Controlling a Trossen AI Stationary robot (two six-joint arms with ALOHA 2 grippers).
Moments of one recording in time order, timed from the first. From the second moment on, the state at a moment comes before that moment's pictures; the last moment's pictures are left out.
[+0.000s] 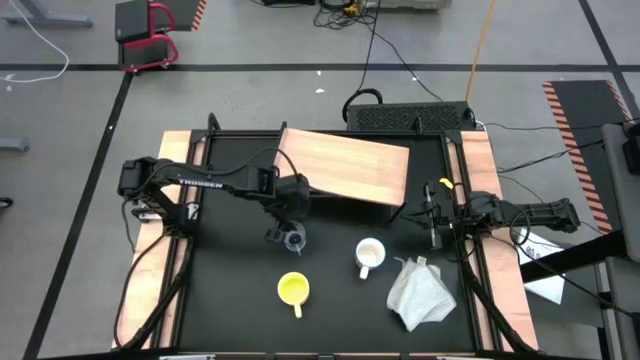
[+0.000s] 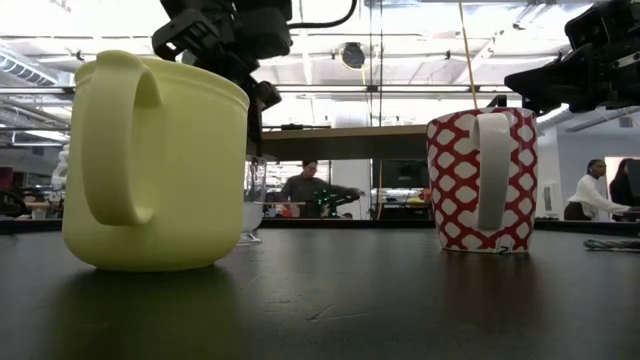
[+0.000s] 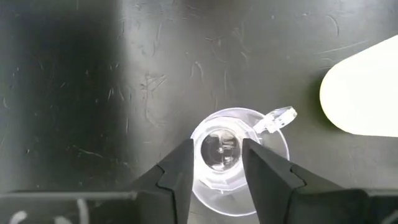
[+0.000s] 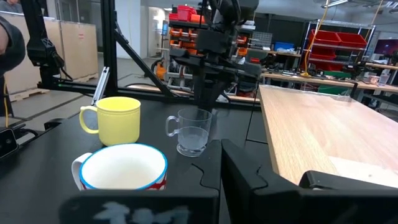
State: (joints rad) left arm 0.07 1.61 1.22 -0.76 0.24 0.33; right arm 0.05 0.01 0.01 0.01 0.00 -0.09
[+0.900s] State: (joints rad) left arm 0.06 1.66 1.22 -0.77 0.16 0.33; right arm 0.05 0.02 0.01 0.01 0.00 -0.06
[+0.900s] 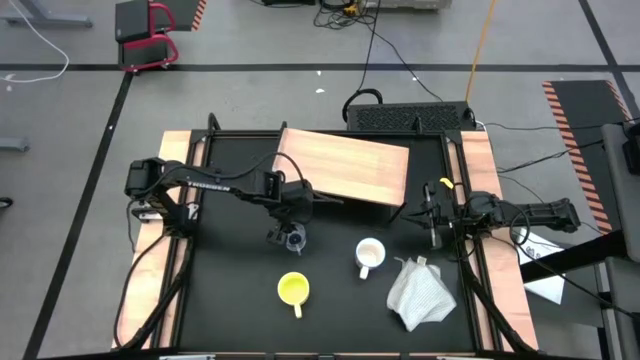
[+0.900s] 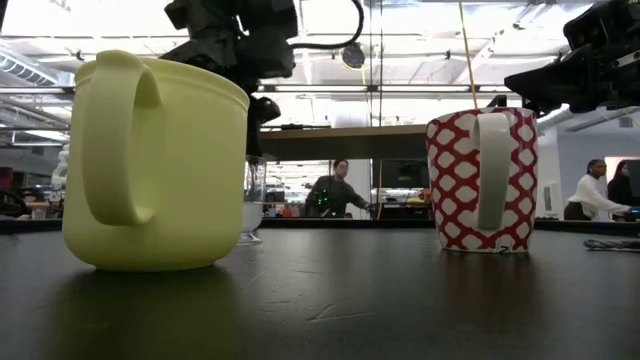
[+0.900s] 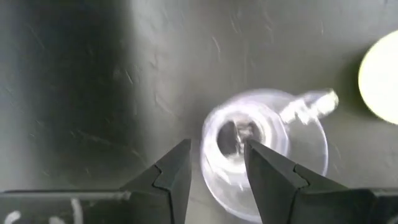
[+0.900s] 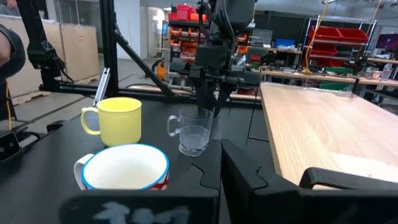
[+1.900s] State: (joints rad) left arm 0.08 1.73 1.22 -0.75 0.15 0.36; right arm 0.05 0.03 0.01 0.00 0.00 -0.06
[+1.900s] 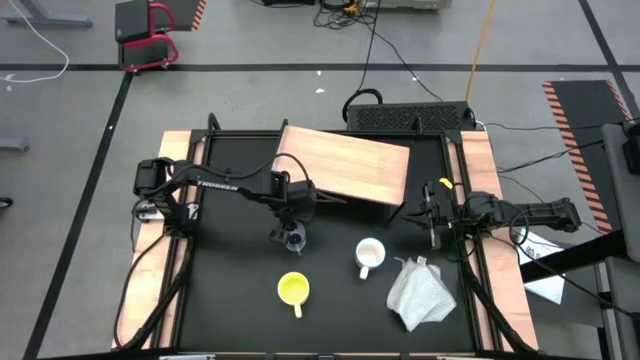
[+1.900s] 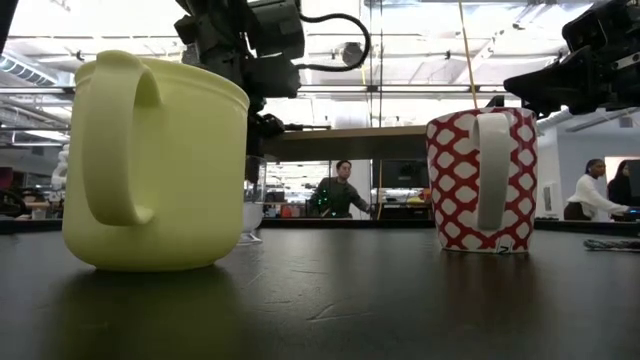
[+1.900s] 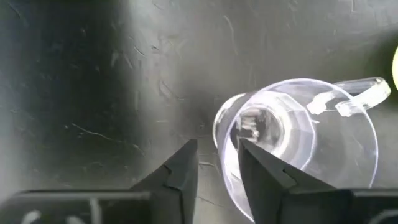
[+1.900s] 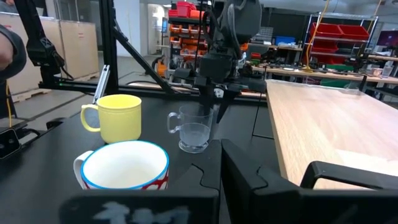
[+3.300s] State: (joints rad) left arm 0.08 1.53 1.22 -0.82 0.12 0.35; right arm 0.05 0.03 0.01 0.01 0.00 -0.06
